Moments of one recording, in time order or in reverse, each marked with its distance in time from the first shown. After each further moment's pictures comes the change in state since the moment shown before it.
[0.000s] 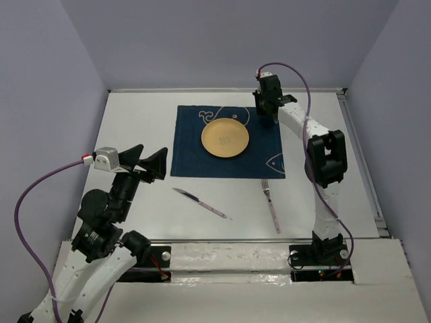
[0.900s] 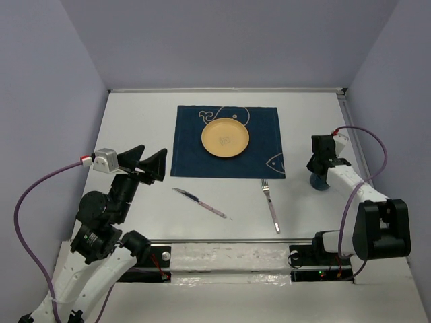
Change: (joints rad) left arm 0.000 -0.014 0.000 0.001 0.023 -0.005; right arm -0.261 -0.837 -1.140 0.104 0.254 0.475
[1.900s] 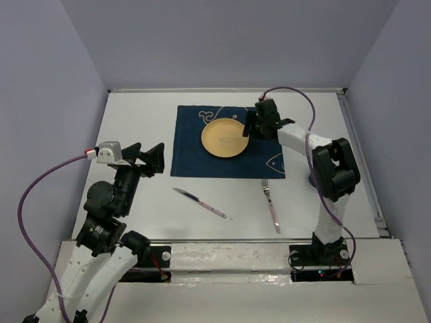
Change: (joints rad) left arm 0.088 0.075 0.000 -0.008 -0.038 0.005; right arm 0.336 0.691 0.719 0.092 -0.363 -0.080
